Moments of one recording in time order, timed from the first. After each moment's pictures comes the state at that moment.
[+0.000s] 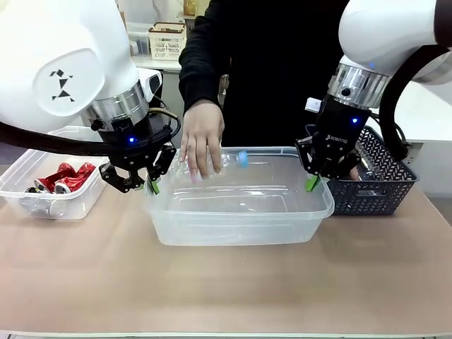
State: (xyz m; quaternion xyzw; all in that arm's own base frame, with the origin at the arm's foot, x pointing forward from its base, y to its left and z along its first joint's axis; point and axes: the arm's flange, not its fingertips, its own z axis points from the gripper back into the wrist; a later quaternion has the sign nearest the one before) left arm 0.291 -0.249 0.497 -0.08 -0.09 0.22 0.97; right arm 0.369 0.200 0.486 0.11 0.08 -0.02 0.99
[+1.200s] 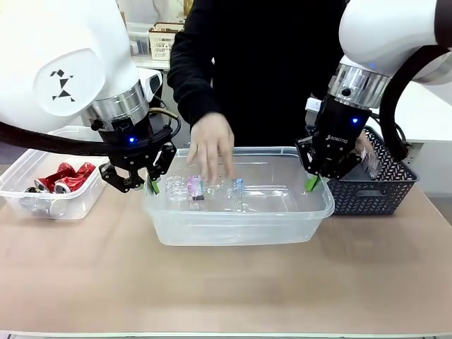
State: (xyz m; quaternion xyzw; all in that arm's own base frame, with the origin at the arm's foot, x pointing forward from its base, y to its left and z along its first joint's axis) left arm 0.291 -0.249 0.497 -0.08 -0.09 0.22 0.97; right arm 0.369 0.200 0.486 0.11 0.08 -0.02 0.99
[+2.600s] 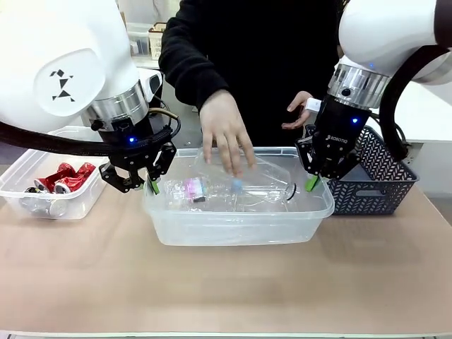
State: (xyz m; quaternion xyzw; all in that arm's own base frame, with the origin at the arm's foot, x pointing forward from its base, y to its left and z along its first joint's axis) left arm 0.291 -0.249 0.497 -0.08 -0.09 0.22 0.97; right arm 0.369 0.200 0.486 0.11 0.08 -0.02 0.99
